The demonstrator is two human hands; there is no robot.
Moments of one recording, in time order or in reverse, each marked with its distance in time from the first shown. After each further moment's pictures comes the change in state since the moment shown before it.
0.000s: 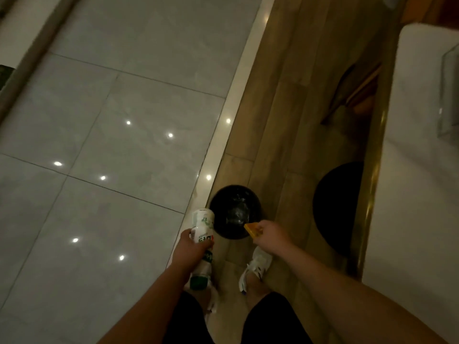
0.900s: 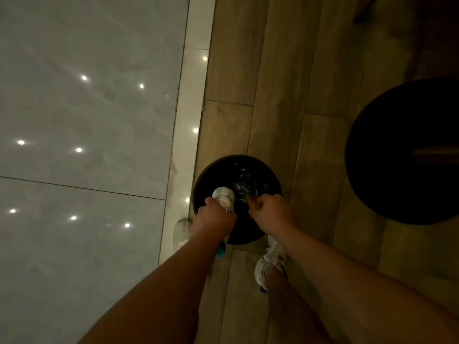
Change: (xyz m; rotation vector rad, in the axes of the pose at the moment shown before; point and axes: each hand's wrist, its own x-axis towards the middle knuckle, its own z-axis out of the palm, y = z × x) left_hand 0.268 -0.032 0.150 0.764 -0.163 -0.054; right_hand 0.252 0.060 0.114 0.150 0.119 0.200
